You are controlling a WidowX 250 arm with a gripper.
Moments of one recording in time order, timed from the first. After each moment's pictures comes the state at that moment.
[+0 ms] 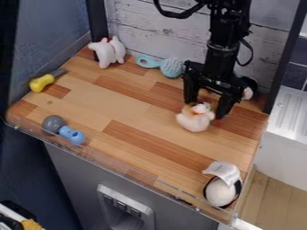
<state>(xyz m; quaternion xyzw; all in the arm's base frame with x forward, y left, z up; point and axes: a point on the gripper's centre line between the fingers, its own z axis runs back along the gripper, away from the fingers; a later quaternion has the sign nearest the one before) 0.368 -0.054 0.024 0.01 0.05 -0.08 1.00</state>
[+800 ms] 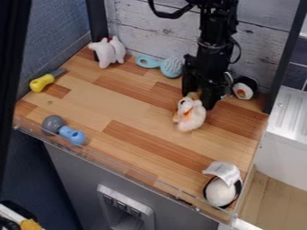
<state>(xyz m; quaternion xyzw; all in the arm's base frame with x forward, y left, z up) 0.381 -0.032 0.013 0.01 0.05 -0.28 0.96</state>
